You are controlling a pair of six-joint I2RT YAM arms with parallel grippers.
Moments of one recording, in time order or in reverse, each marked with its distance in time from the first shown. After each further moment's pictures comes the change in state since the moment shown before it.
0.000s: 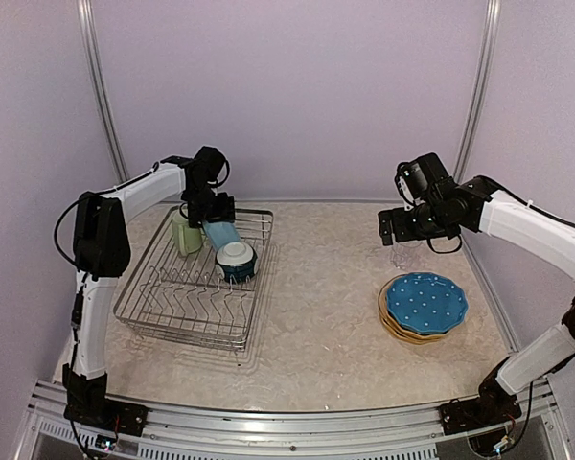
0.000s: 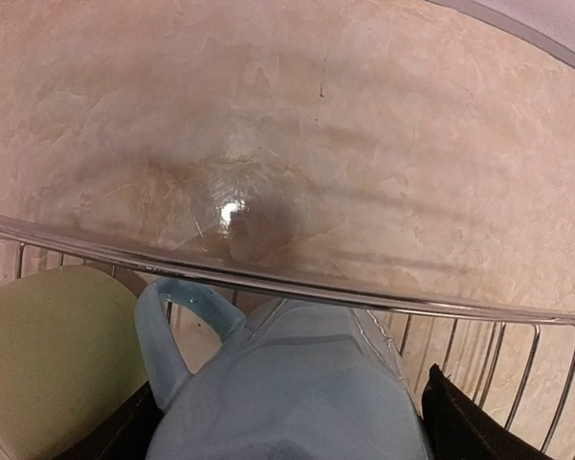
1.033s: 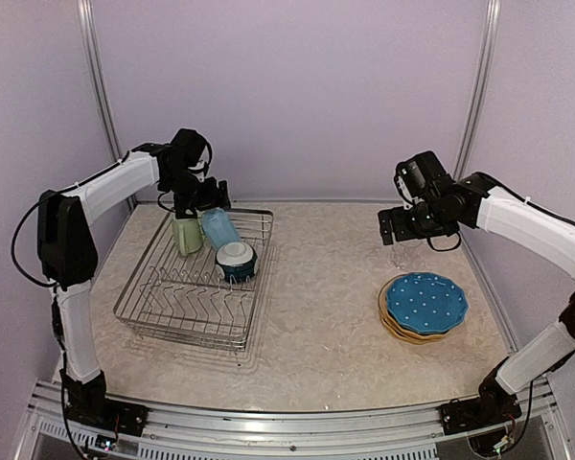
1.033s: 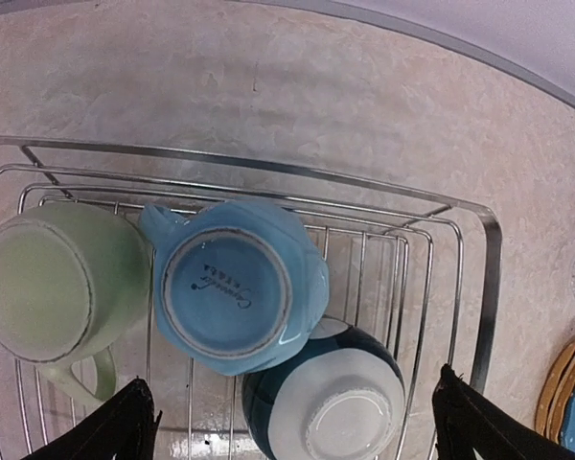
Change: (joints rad) left arm 0.013 -0.298 -0.223 0.035 0.148 0.025; right arm 0.000 0.031 0.034 -0.044 0.016 -0.002
